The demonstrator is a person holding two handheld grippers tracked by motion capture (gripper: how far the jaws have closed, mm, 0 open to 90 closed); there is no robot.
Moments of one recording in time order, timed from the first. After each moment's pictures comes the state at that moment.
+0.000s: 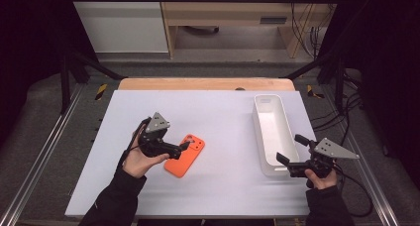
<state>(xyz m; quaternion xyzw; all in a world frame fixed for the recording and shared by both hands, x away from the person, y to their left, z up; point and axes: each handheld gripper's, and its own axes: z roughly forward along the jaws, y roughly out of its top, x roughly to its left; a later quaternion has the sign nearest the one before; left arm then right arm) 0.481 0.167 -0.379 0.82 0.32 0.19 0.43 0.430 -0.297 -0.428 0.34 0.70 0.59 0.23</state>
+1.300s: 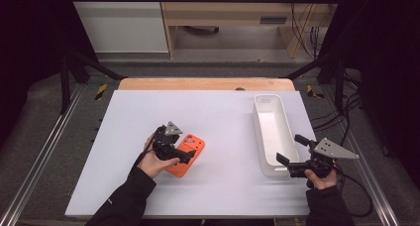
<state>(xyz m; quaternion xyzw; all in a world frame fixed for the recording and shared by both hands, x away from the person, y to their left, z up) 0.505 0.148 -0.442 0.85 0.37 0.14 0.36 0.429 -0.296 -0.429 0.34 0.70 0.59 0.23</state>
